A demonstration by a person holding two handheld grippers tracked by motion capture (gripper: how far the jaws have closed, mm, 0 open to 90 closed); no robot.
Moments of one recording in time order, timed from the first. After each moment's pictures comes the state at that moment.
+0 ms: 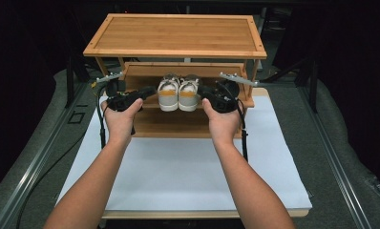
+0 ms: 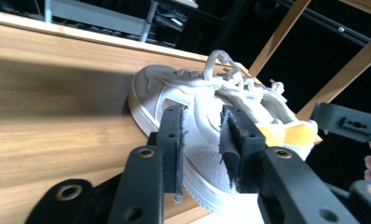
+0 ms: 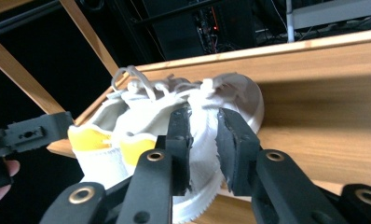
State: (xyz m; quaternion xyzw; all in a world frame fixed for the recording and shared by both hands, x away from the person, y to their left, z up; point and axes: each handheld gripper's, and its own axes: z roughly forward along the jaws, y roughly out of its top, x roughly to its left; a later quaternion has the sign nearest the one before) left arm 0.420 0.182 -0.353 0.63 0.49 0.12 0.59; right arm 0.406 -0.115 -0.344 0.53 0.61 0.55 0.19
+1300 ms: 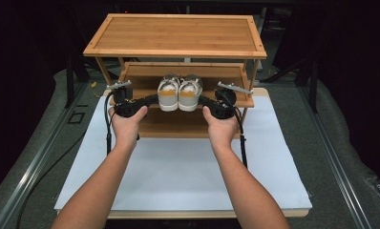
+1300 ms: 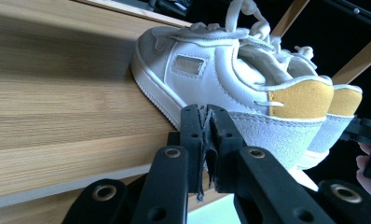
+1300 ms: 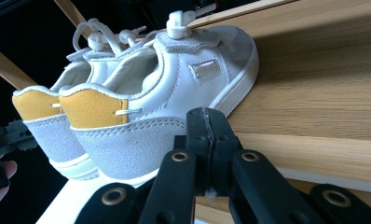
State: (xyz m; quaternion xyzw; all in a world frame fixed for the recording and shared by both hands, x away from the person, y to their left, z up) left arm 0.426 0.172 -0.380 0.65 0.50 0.11 0.57; right arm 0.418 -0.115 -0.380 0.56 0.61 0.54 0.15
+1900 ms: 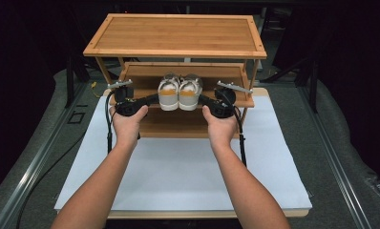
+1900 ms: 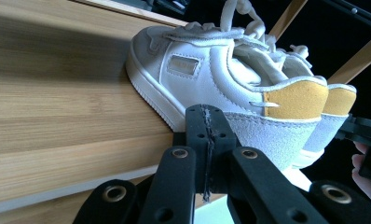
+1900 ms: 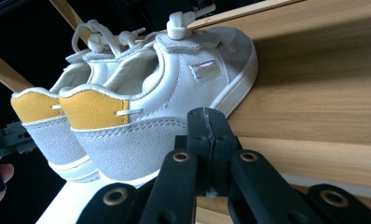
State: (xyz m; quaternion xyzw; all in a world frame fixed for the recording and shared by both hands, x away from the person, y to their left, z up) left arm 0.429 0.170 -0.379 0.65 0.50 0.11 0.56; right arm 0.421 -0.114 -0.379 0.56 0.61 0.54 0.15
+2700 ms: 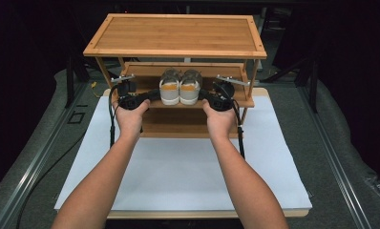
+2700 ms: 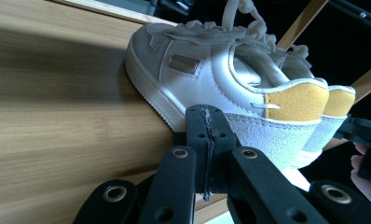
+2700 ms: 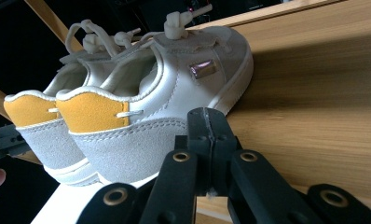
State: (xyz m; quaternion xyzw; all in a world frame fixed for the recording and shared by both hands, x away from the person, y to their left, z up) left arm 0.453 0.166 -0.378 0.64 0.51 0.11 0.56; right arm 0.446 -0.113 -0.379 0.56 0.61 0.53 0.16
